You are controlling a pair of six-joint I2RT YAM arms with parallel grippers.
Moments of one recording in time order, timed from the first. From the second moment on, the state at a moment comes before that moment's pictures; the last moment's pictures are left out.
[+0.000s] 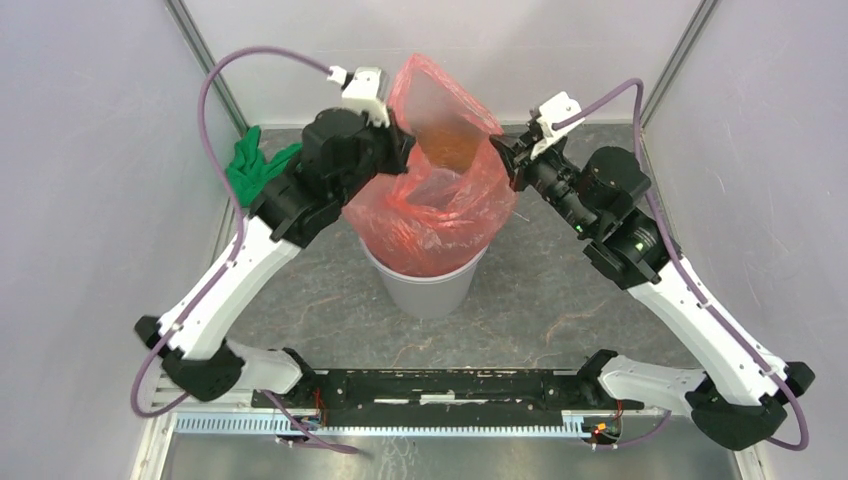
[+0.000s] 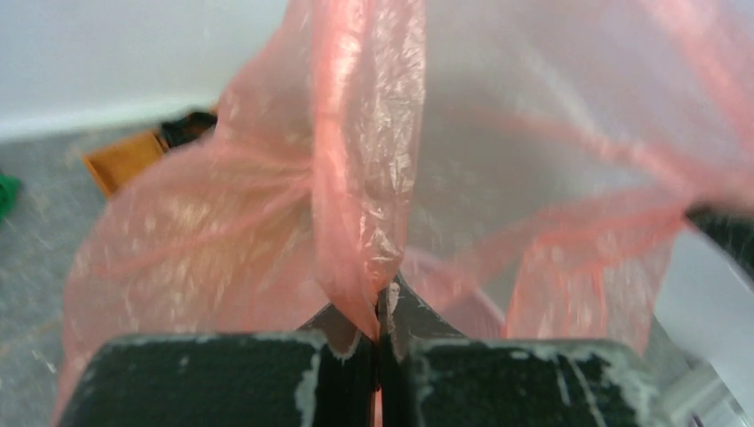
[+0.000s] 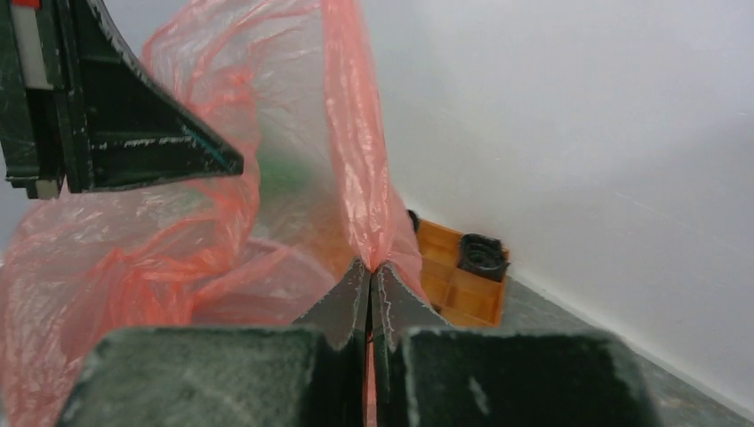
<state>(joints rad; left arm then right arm) -0.75 1.39 1.76 -0.55 -0.29 -0.32 0.71 1.10 1.38 -0.16 0.10 -0.15</state>
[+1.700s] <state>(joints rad) -0.75 0.83 1.38 -0.55 0.09 -0.72 0.84 0.97 1.25 -0.34 -0.84 -0.17</state>
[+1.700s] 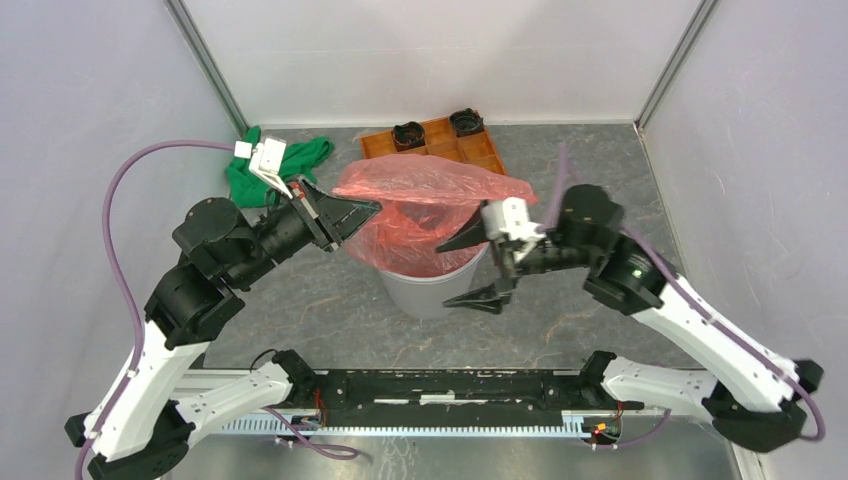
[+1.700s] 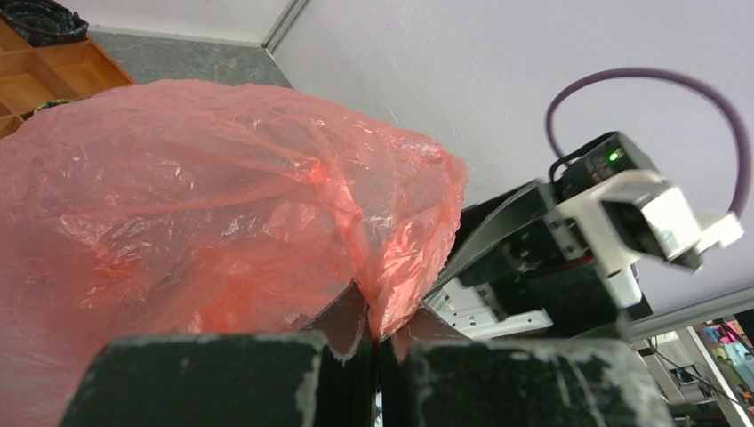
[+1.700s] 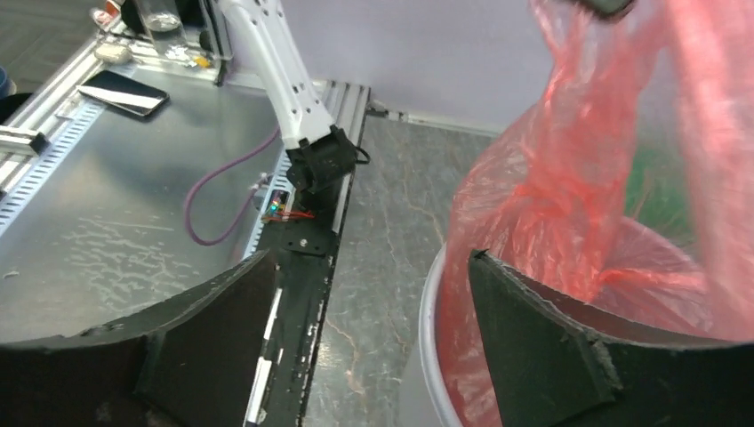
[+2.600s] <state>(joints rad) -0.75 0.81 1.40 -0.54 0.12 -0.72 1.03 1.20 1.13 -0.21 -0.07 -0.63</state>
